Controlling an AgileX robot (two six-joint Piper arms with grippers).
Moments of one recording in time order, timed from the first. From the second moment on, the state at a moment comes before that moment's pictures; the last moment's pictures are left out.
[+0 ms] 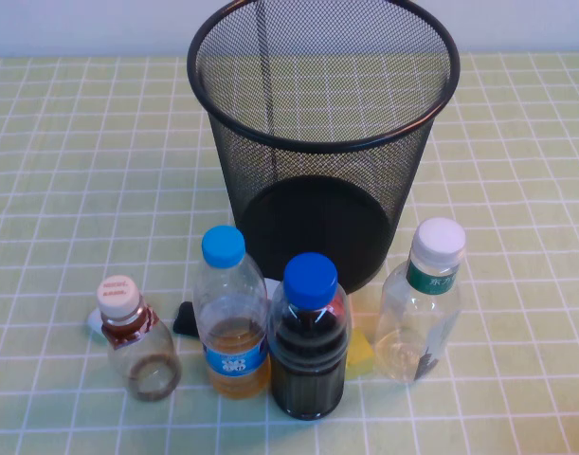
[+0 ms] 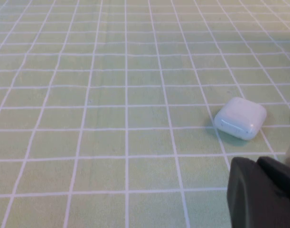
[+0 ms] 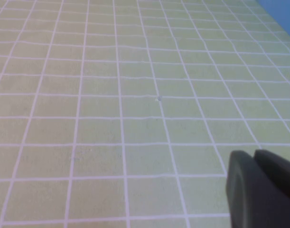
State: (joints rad) right arm 0.02 -0.03 0.03 -0.30 0.37 0.23; left arm -0.05 -0.01 0.03 -0.10 0.36 0.03
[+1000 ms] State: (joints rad) right arm 0.02 -0.03 0.03 -0.30 0.33 0.23; left arm -0.05 -0.01 0.03 -0.10 0.36 0.03
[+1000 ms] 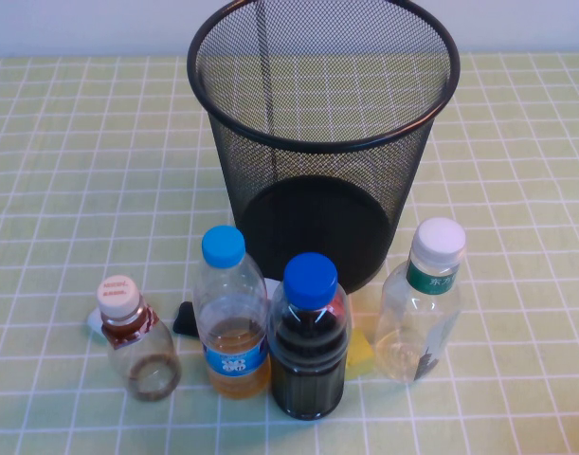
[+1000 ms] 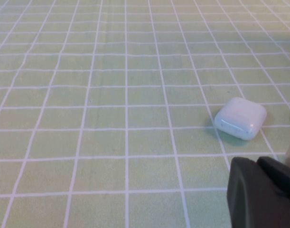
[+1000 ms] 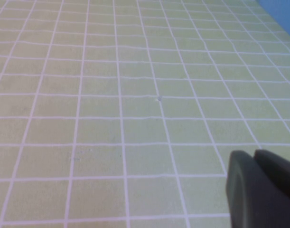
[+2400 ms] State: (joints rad) right arm 0.02 0.14 -0.30 -0.17 0.37 0.54; left arm -0.05 -0.01 0.03 -0.10 0.36 0.03
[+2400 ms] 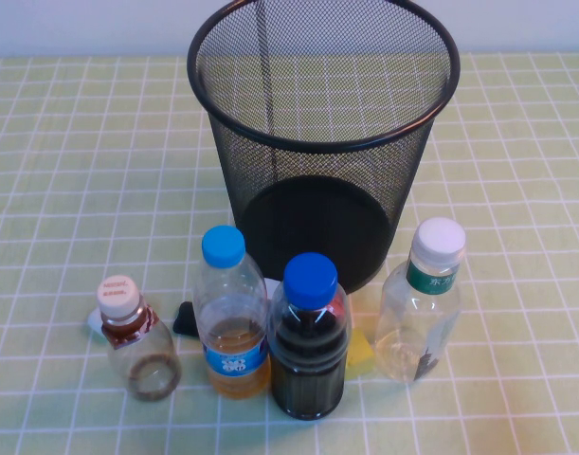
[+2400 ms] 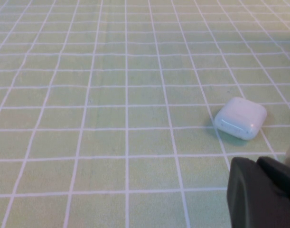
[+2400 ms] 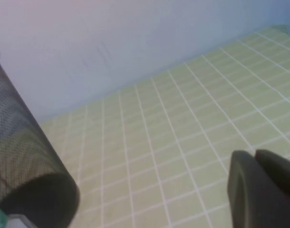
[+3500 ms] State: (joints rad) right arm 0.59 0.55 -0.16 -0.03 -0.43 0.10; left arm -0.05 -0.01 0.03 -0.10 0.36 0.03
